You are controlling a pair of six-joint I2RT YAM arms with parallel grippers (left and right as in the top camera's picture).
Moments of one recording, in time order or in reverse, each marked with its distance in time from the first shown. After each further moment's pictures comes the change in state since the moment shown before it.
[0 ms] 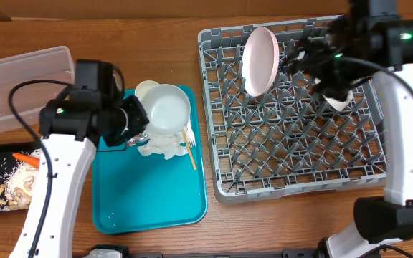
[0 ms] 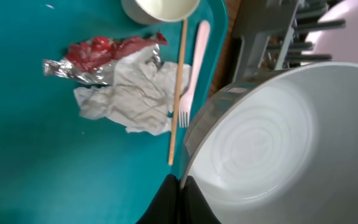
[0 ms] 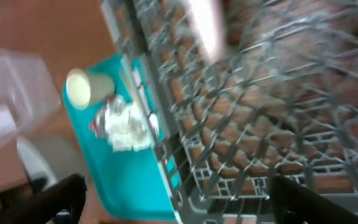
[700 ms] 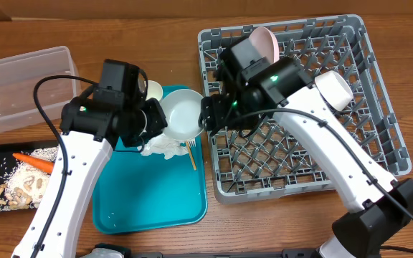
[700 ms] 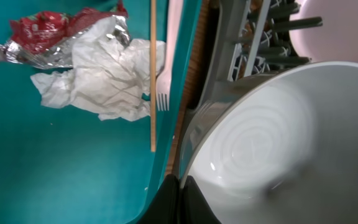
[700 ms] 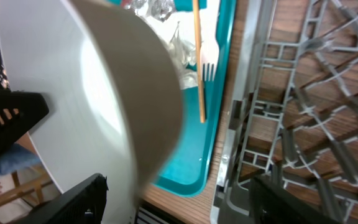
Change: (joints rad) left arm -0.129 0.020 0.000 0.018 -0.002 -0.045; right arm 0.490 0.005 -0.320 0.286 0.023 0.004
